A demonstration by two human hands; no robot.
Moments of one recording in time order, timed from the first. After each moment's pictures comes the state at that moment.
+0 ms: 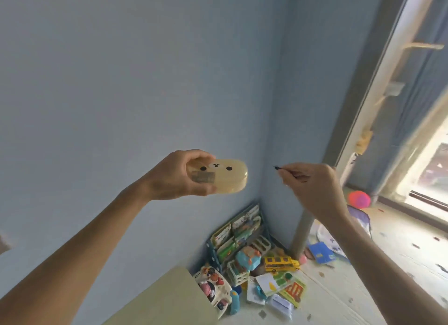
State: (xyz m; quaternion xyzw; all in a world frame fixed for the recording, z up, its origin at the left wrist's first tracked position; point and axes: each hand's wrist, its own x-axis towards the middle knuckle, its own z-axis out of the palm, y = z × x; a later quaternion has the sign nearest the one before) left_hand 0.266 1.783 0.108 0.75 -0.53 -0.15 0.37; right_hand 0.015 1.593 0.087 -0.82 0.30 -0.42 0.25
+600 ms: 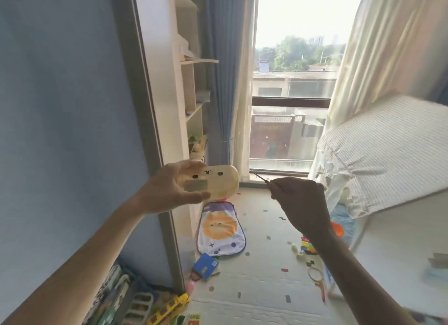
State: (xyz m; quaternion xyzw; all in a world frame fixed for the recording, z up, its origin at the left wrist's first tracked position) left_hand -0.029 1.319 0.104 0.49 -0.77 -0.24 0.33; right_hand -0.342 1.332 0.074 -0.70 0.57 -0.42 0.02
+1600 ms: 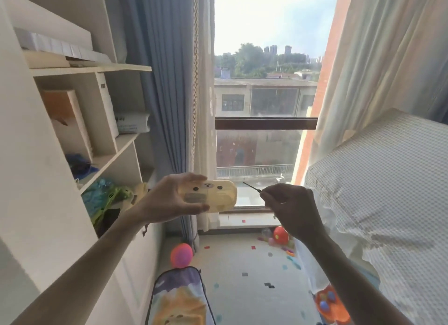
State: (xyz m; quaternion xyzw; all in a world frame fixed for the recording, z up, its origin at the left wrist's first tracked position) left_hand -0.162 0.596 0.072 0.40 -0.83 -0.25 0.30; right_hand -0.467 0.675 0.061 -0.64 0.61 -0.45 0.08
